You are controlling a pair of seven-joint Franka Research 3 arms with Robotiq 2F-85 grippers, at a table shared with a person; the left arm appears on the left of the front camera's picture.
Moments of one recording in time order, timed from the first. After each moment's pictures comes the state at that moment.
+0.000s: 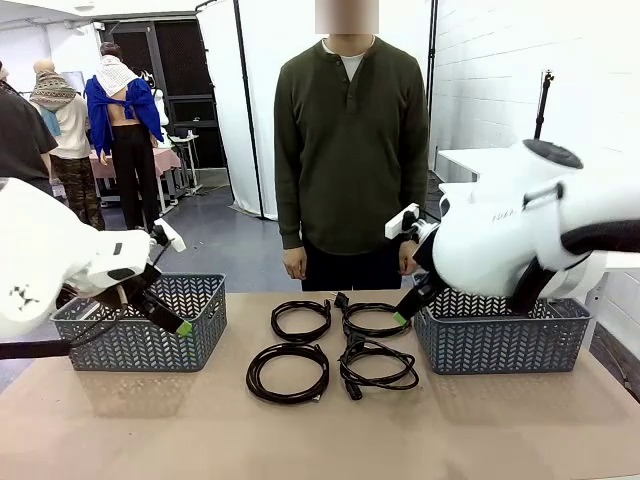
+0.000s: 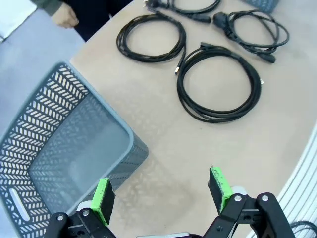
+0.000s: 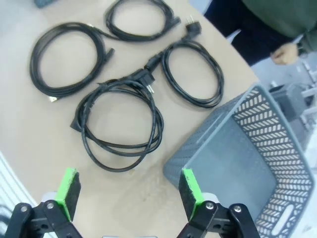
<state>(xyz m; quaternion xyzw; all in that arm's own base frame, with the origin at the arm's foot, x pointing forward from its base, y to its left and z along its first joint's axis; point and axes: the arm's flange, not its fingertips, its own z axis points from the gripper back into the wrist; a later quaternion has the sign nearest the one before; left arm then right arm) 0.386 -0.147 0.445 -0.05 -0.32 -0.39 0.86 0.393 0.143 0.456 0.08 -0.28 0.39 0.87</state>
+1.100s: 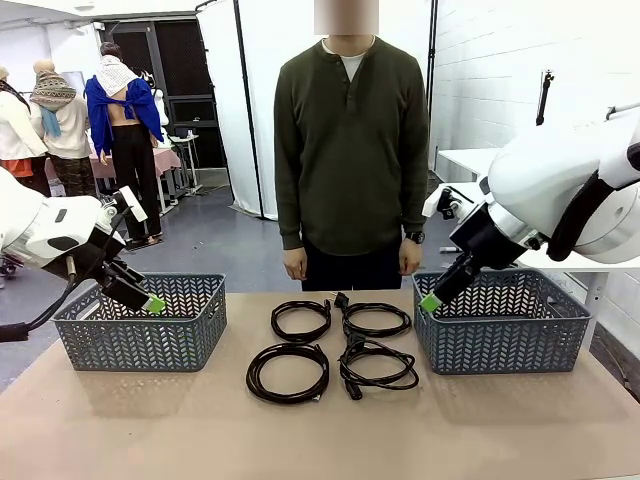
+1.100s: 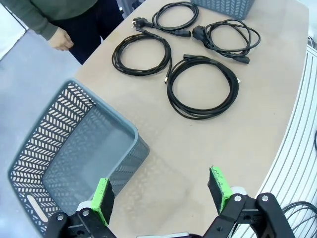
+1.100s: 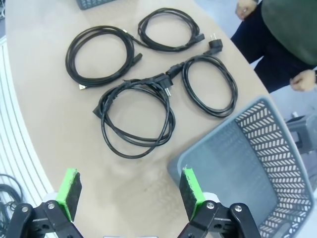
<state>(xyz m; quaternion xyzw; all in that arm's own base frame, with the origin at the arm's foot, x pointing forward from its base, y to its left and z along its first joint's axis) 0.365 -0.115 0.494 -0.07 -0.34 -0.43 0.84 0.393 0.092 0.478 0.15 -0.27 0.46 0.83</state>
